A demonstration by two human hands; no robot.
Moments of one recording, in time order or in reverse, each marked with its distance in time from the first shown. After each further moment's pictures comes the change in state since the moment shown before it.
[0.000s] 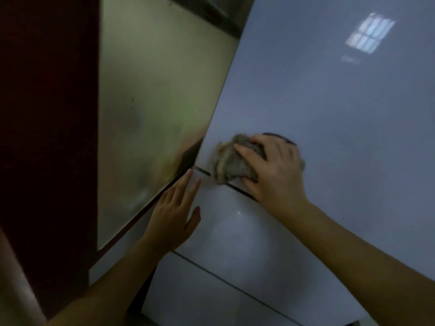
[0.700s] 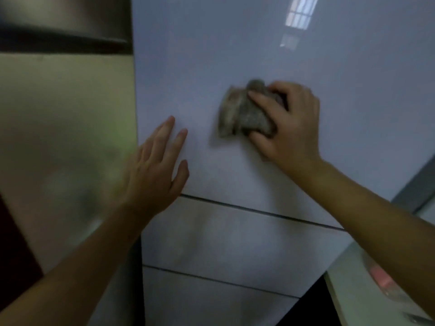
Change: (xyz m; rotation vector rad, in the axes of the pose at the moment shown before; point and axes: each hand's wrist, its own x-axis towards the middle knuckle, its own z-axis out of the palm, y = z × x) left_hand 0.132 0.089 -0.076 0.004 0.172 0.280; right_hand 0.004 0.118 -0.103 -0.037 0.233 0.221
